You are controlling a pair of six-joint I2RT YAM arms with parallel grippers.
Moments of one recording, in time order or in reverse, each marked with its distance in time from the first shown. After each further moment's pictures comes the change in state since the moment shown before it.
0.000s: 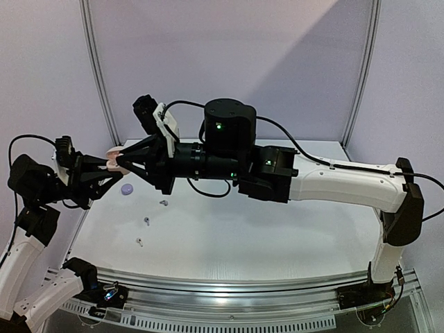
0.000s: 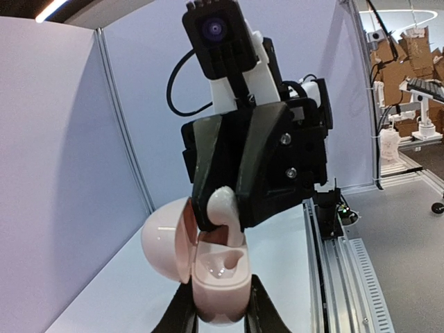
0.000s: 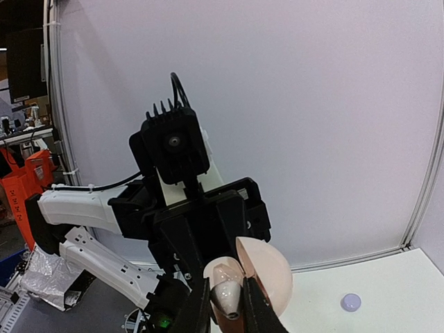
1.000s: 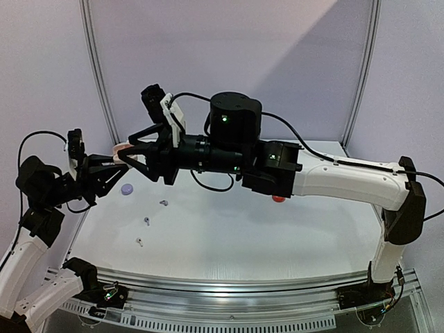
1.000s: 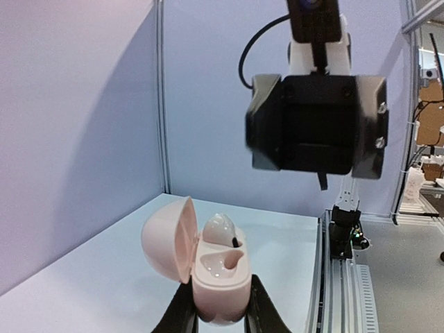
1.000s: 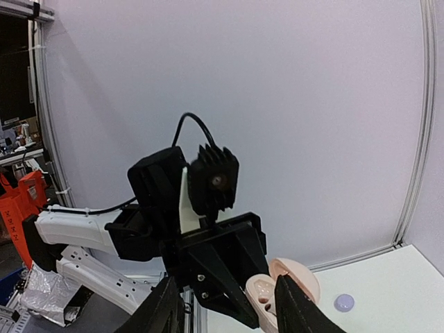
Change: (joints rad) left arm -0.001 0.008 -0.046 -0.040 -0.164 -0.114; right arm -0.019 -0.013 0.007 -0.004 0.029 0.040
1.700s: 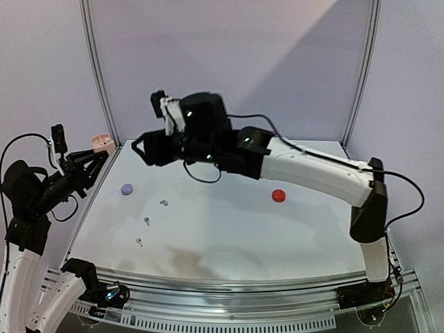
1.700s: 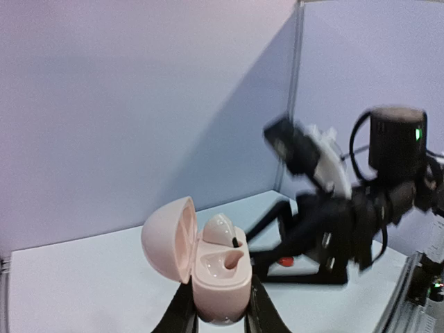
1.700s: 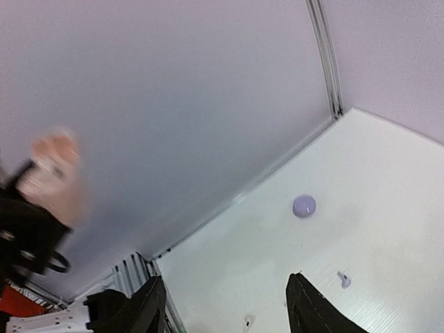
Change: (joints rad) left arm 0.159 -0.145 0.080 -0.341 -0.304 -0.001; right arm -0.073 0.249 0.353 -0.380 0.253 0.326
